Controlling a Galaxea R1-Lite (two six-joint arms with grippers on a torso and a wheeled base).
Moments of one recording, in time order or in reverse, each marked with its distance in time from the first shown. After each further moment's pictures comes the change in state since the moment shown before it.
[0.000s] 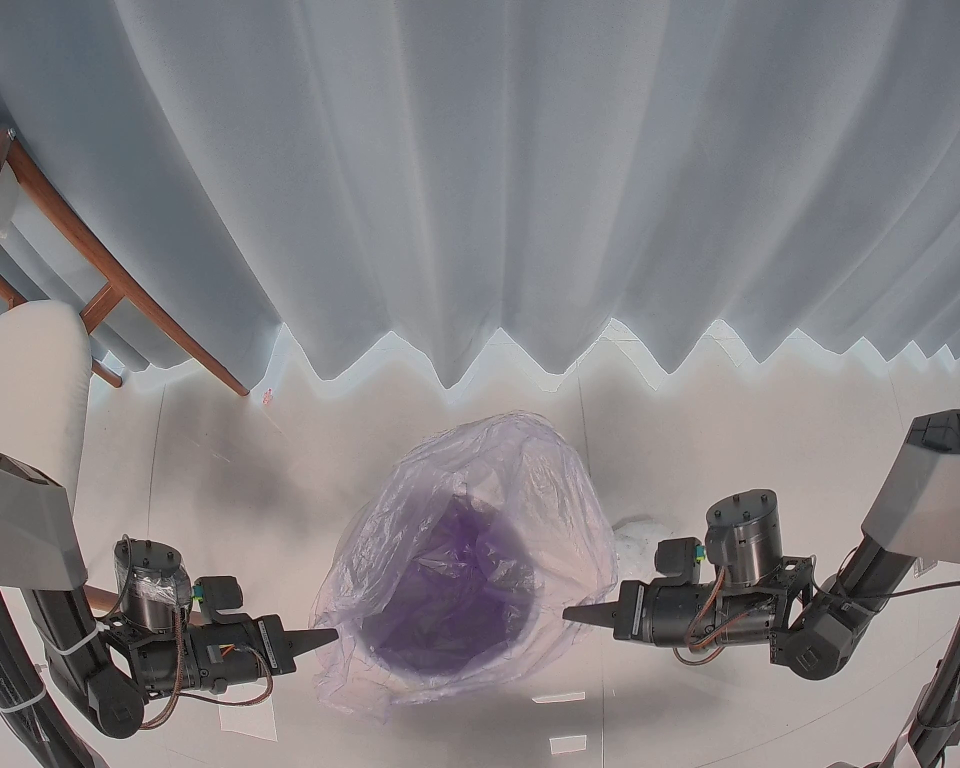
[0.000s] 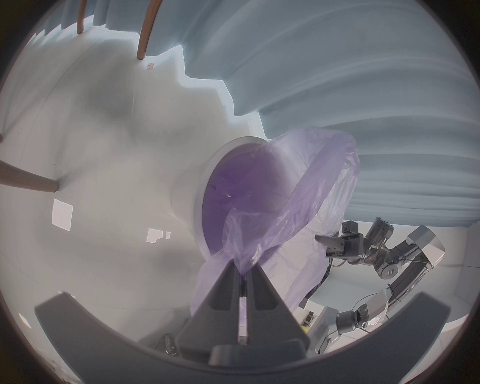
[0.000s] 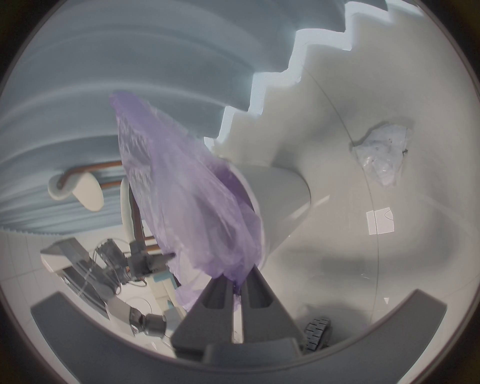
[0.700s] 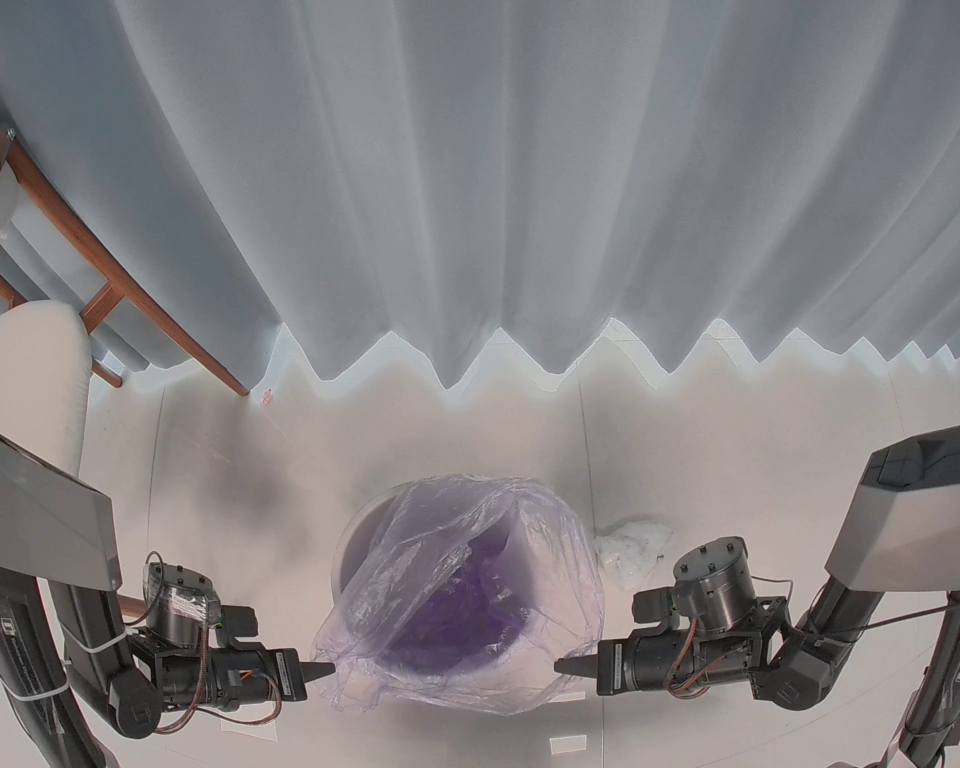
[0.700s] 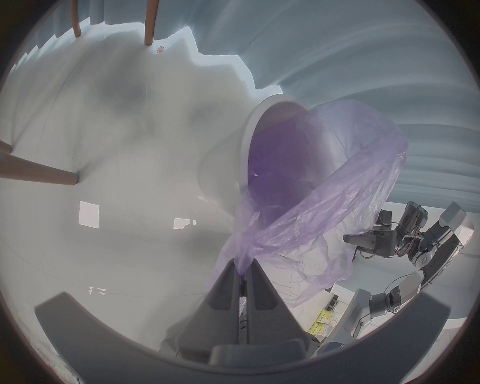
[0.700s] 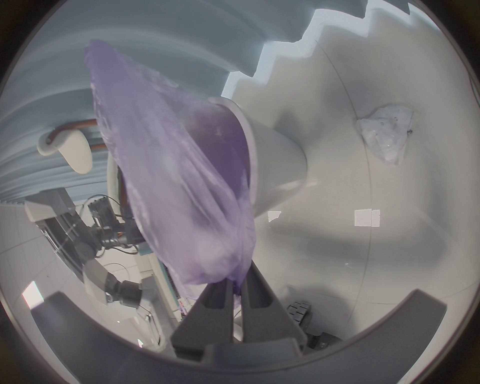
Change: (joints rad) left arm -0.004 0.129 0.000 0.070 0.083 0.146; right arm 0.084 0.078 0.058 -0.004 -0.049 -0.111
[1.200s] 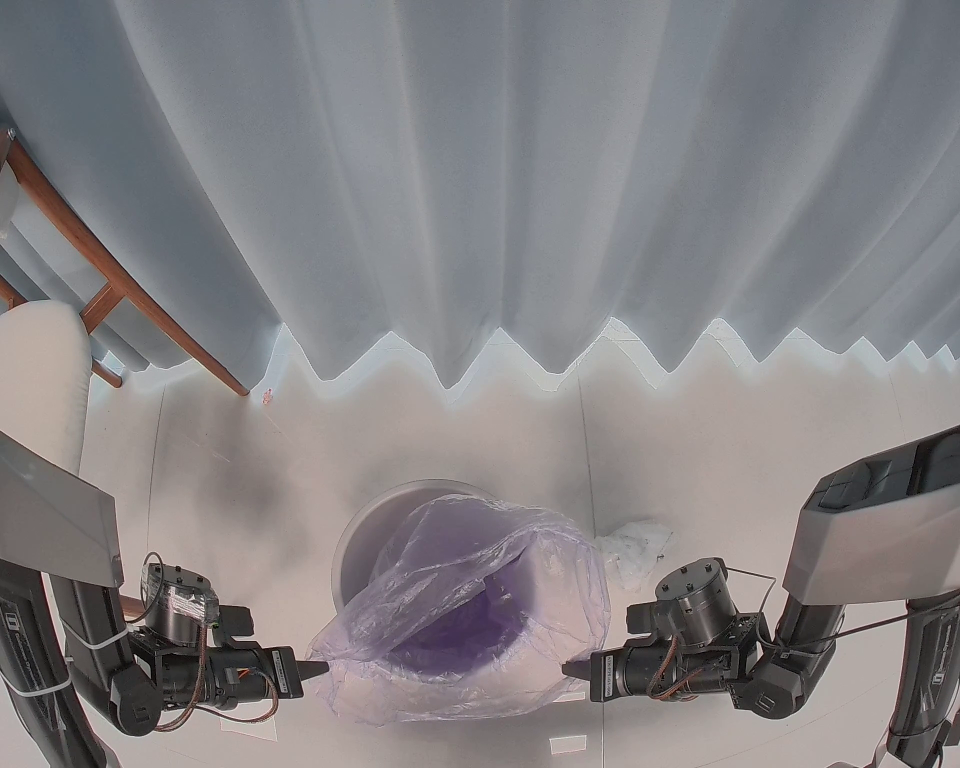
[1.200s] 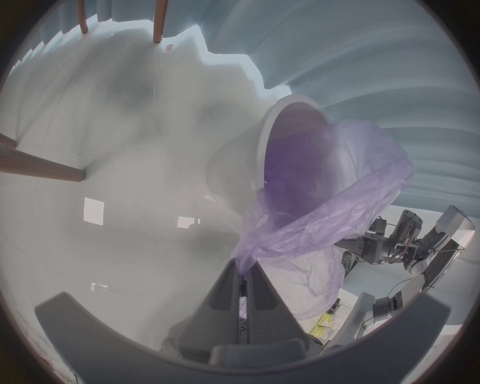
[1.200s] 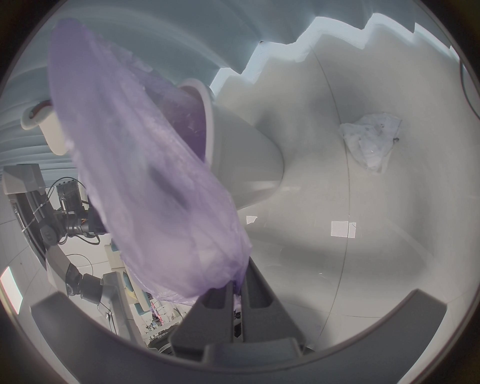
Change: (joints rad) left arm 0.025 0.023 0.000 -0.004 0.014 0.001; right arm -0.001 0.127 0.000 -0.073 -0.123 -0.090
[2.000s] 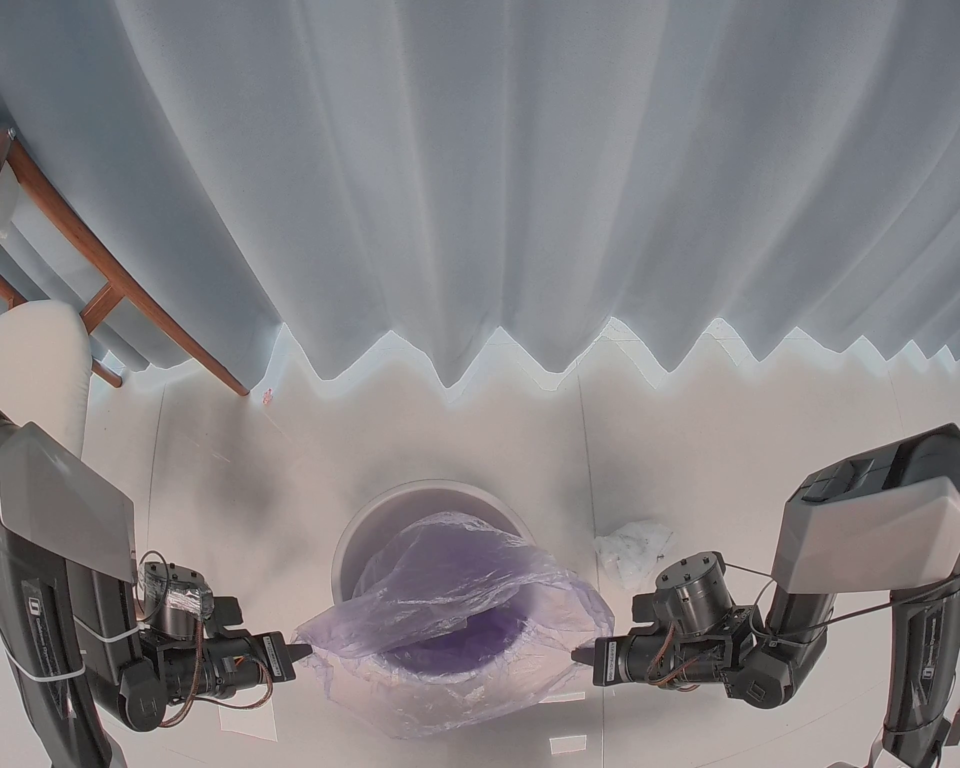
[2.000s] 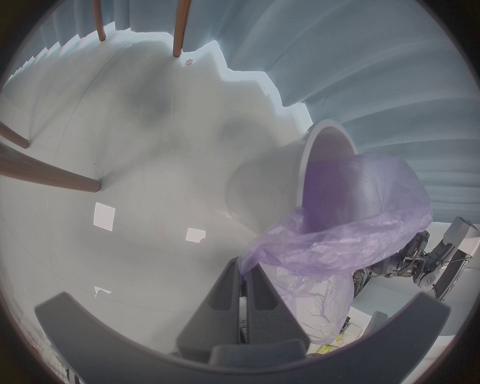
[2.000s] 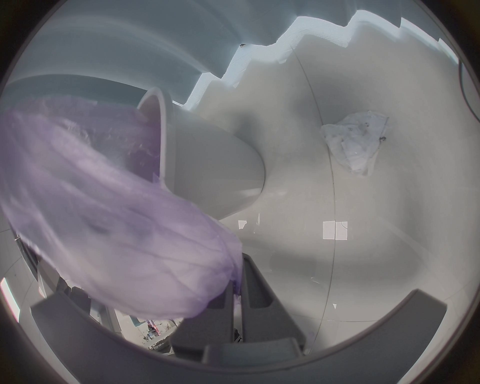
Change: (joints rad) left arm 0.064 0.110 0.000 -0.150 0.069 0.001; right arm -0.052 0.059 -0.042 -0.005 -0.035 0.003
